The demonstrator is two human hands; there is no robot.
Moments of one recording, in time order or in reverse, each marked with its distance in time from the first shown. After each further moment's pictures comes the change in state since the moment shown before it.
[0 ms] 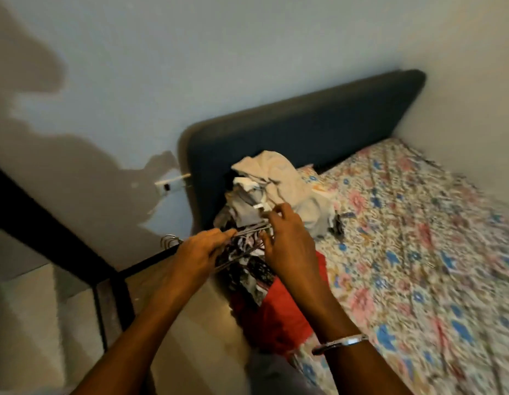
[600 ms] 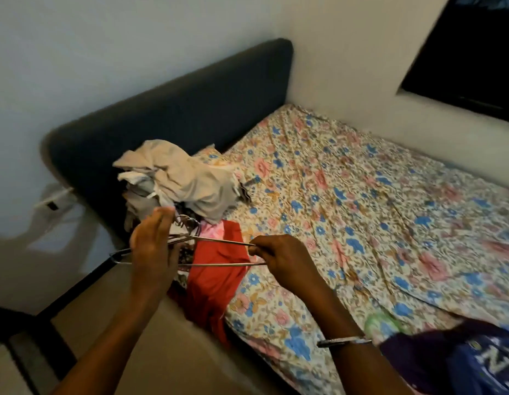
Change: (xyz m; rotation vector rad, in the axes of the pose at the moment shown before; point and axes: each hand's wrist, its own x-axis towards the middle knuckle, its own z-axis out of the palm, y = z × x) left_hand -0.028 0.153 0.165 0.299 0.259 0.298; right_hand -0.204 0.230 -0.115 0.254 -0.088 0.180
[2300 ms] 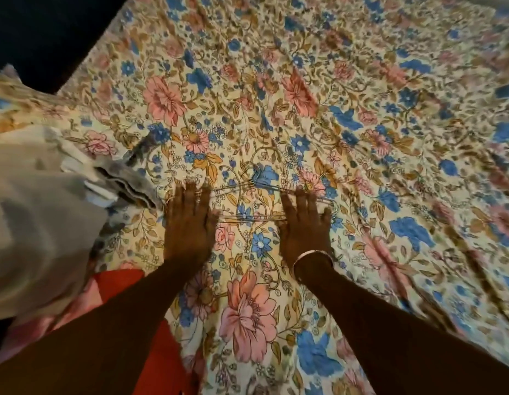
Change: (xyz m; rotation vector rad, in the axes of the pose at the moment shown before) left_hand 0.069 -0.046 0.697 -0.049 -0.726 0.026; right_hand 0.249 0.561 0.253 -0.507 0.059 0.700
